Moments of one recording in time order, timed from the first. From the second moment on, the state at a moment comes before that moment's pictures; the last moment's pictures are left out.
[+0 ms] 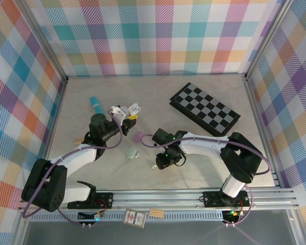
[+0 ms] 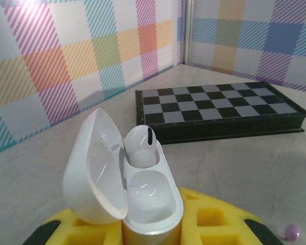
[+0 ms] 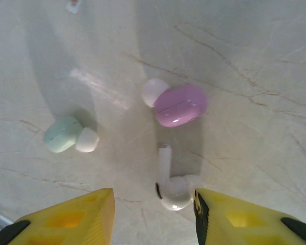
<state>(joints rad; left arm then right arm) -0.33 1.27 0.51 0.63 0.47 0.13 0.96 1.67 1.00 -0.71 -0.15 0.43</state>
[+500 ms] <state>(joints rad) -0.32 1.27 0.51 0.63 0.45 0.13 0.94 1.71 1.00 -0.72 -0.09 0.47</state>
